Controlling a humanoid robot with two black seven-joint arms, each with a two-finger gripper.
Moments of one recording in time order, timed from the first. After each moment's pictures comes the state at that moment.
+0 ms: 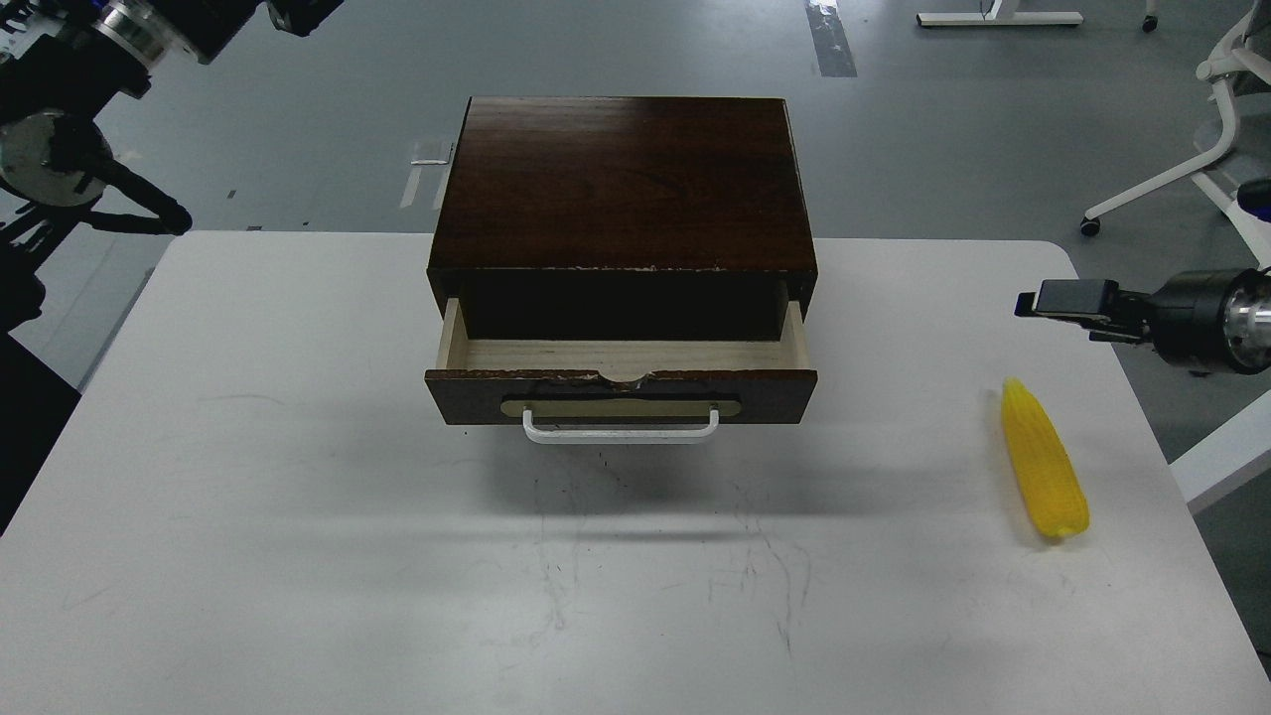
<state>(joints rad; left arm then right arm) -1.20 0.63 -0.38 -0.84 -0.03 -0.49 -0.44 1.04 -1.02 0.14 1.20 -1.09 0.49 0.05</state>
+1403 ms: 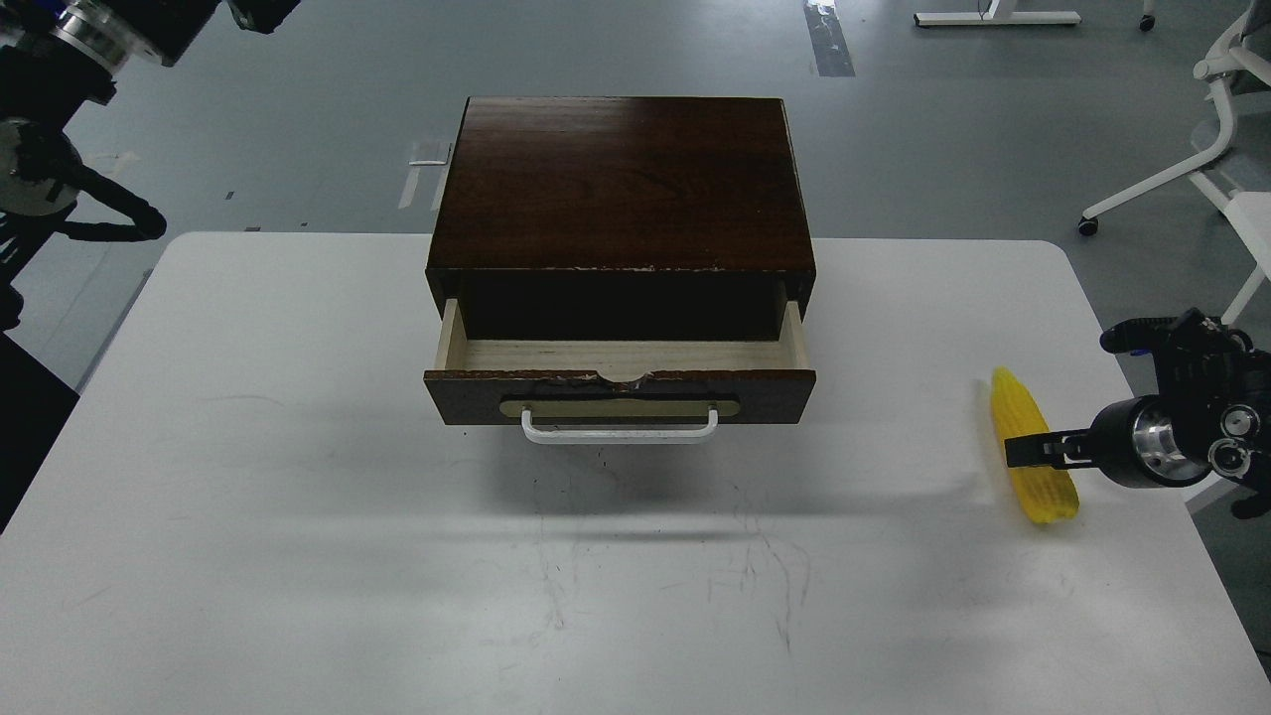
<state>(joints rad) -1.16 0.66 -0.42 -0.83 -0.05 -0.49 -0.45 0.98 -0.86 -0.05 1.21 -1.24 0.45 -0.22</state>
